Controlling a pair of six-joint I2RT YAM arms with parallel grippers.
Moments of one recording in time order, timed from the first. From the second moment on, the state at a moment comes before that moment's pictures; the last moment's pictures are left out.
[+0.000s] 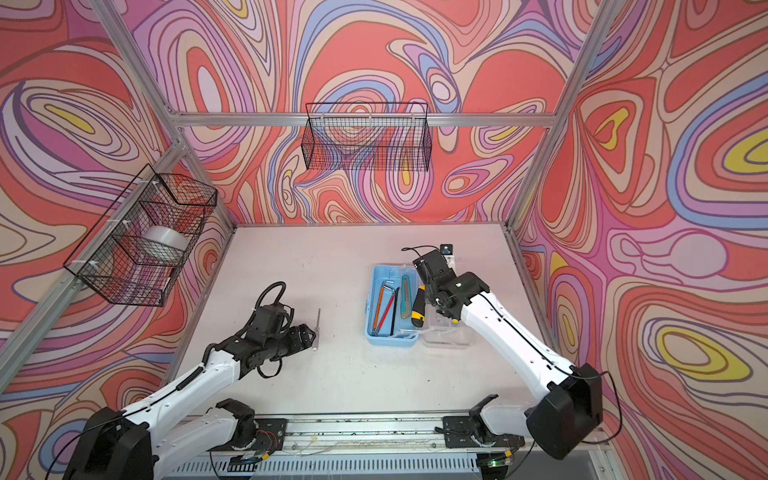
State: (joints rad) left arm -0.38 1.03 0.46 -0.40 0.08 -0.73; right arm 0.58 1.31 1.24 -0.93 0.54 0.50
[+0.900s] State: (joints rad) left arm 0.00 0.76 0.29 -0.38 0.34 -0.86; right arm 1.05 2.07 1.59 -0.59 0.15 0.64
